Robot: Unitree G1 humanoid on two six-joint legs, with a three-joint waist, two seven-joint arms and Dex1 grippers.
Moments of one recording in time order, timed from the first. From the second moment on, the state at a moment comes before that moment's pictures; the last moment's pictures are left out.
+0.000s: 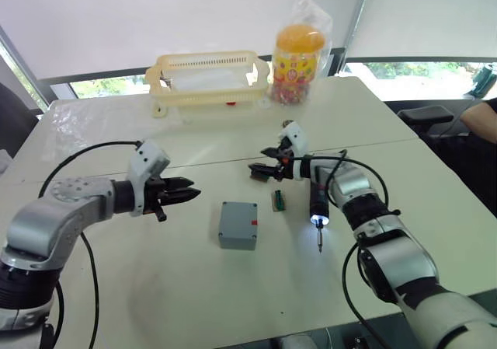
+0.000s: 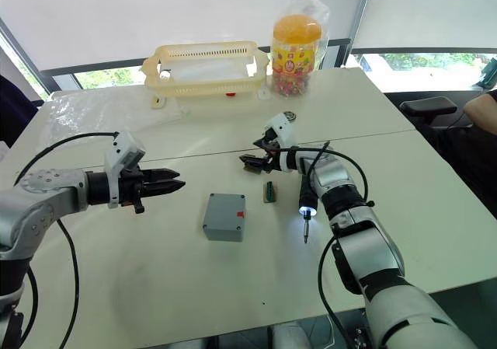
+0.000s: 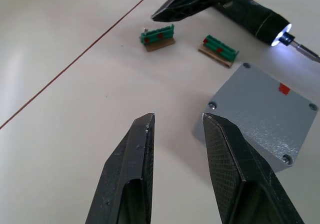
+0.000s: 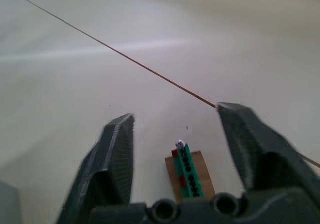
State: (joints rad) left arm -0.41 0.83 0.10 -0.35 -0.62 0.92 -0.82; right arm -1.04 -0.28 0.19 0.89 0.17 0.15 0.85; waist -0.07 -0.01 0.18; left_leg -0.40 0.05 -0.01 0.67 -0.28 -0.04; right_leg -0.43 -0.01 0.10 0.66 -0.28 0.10
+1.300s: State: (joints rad) left arm -0.33 0.79 0.09 -0.39 -0.60 0.91 -0.74; right arm -1.09 -0.21 0.09 1.12 0.02 0.03 0.81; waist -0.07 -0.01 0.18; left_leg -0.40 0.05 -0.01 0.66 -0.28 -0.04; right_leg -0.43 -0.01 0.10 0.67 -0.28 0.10
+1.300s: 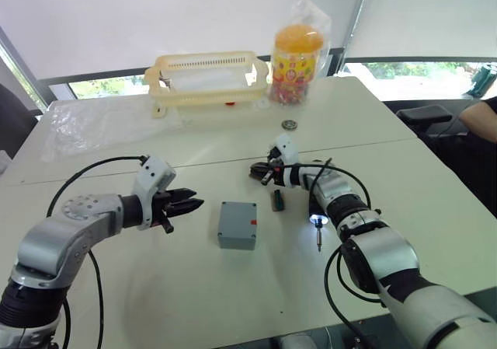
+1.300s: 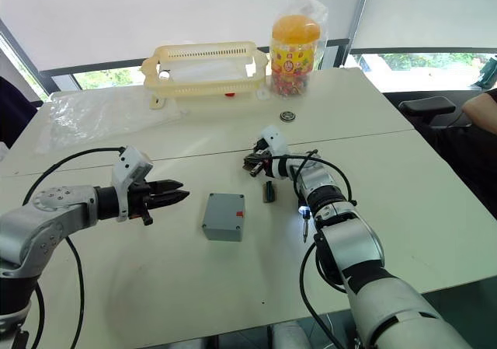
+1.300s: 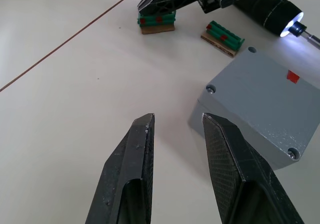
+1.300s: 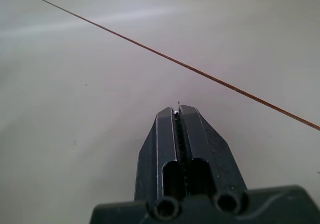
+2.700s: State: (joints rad) left arm -0.44 0.95 -0.09 -0.43 -0.55 0.84 -0.96; right arm -0.47 -0.49 0.16 -0.34 0.38 0.72 0.81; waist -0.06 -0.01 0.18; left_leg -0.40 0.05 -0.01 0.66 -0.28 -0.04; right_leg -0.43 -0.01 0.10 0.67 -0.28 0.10
